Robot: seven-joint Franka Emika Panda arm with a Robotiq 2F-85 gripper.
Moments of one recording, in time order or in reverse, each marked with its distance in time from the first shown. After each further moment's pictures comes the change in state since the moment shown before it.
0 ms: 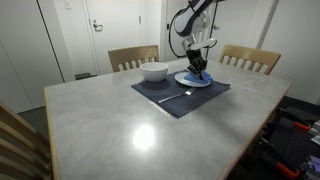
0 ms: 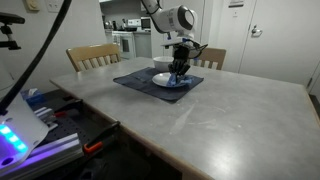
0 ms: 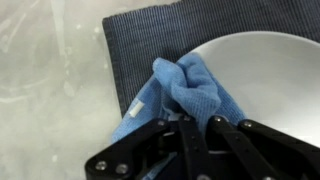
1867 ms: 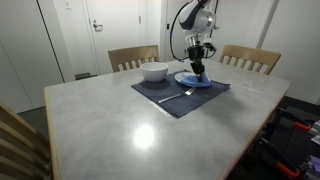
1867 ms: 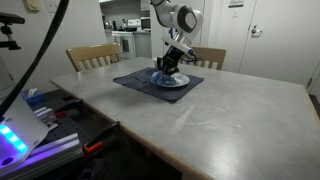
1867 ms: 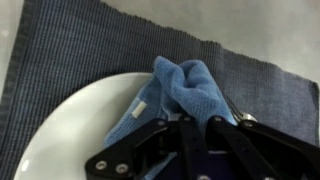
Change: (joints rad) arm -0.159 -0.053 0.155 -0.084 0.226 -0.079 -0.609
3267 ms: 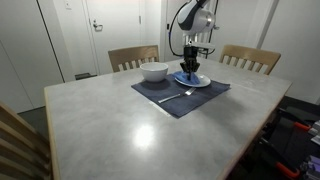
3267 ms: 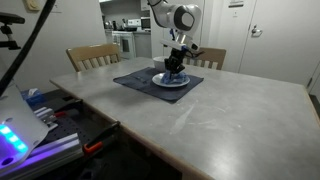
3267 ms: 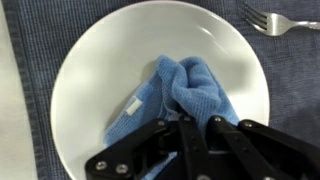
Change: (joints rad) arm 0.058 -0.018 -0.049 -0.035 0.045 0.295 0.345
